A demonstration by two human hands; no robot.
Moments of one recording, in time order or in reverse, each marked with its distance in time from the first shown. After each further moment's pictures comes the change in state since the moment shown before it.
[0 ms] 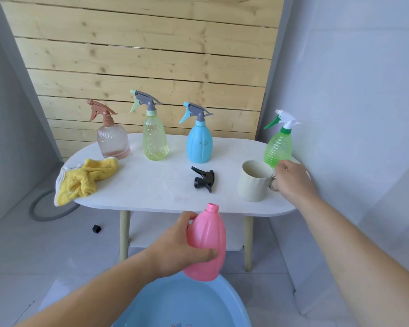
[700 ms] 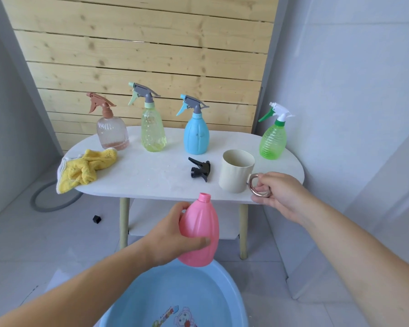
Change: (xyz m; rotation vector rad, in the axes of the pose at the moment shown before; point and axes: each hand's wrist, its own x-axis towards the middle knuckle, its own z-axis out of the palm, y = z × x) left_hand -0.017 -0.003 0.007 -0.038 0.057 0.037; right_hand -0.063 0.003 -0.011 0.745 -0.374 0.218
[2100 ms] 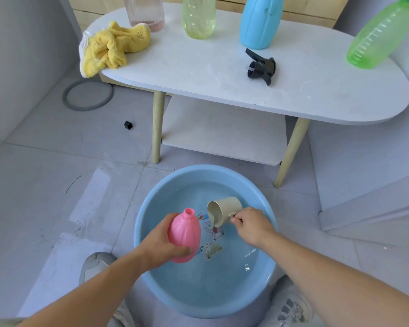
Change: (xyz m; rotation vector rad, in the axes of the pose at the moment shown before) left_hand -0.101 -0.242 0.049 -0.113 0.053 -0.470; right_hand -0.023 0.303 0.112 -1.188 -0.463 -0.069
